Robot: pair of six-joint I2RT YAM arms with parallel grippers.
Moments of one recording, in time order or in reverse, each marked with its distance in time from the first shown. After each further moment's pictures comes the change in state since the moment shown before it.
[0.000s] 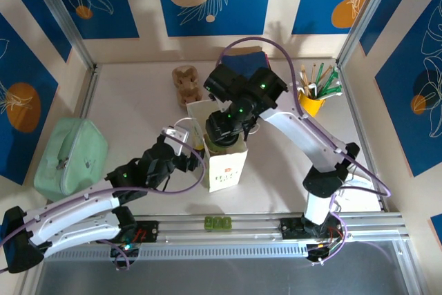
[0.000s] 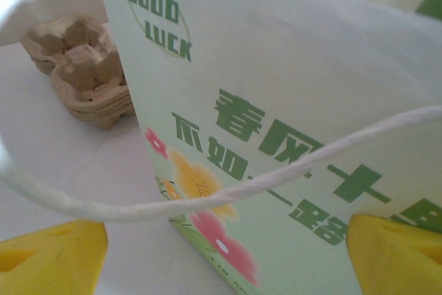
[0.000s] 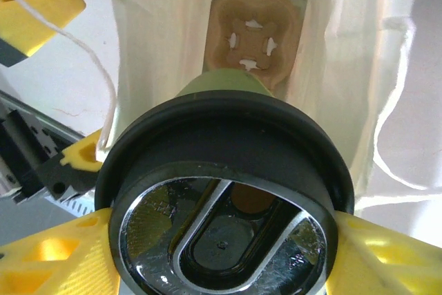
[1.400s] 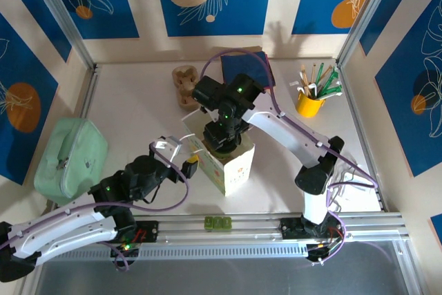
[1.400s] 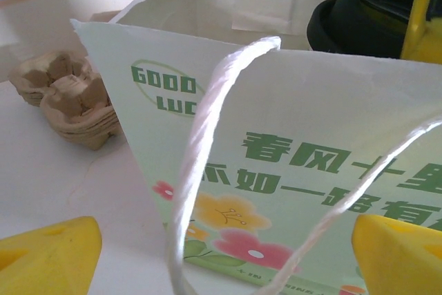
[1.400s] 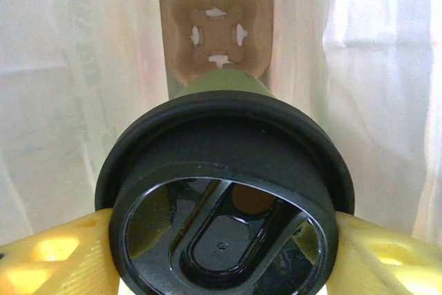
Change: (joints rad) left arm -0.051 -0.233 -0.085 -0.043 0.026 0.109; right arm 0.017 0.061 -0.091 0.000 0.055 -0.163
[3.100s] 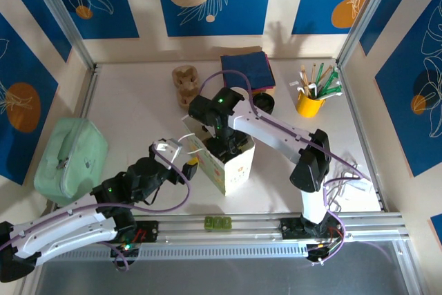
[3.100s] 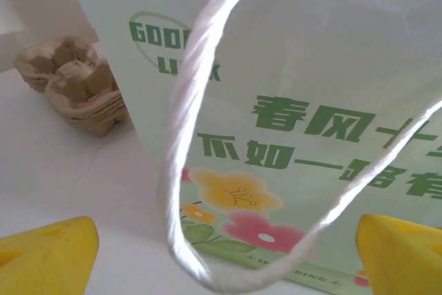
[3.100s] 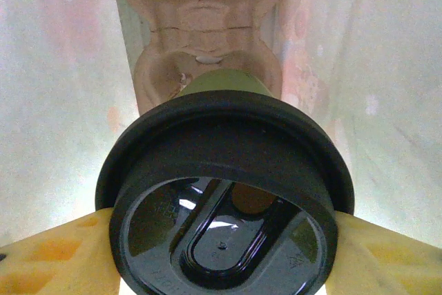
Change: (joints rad) left arm 0.000 -0.006 -0.039 0.005 -0.019 0.000; right arm -0.008 0.047 -0.254 0.059 -0.042 -0.029
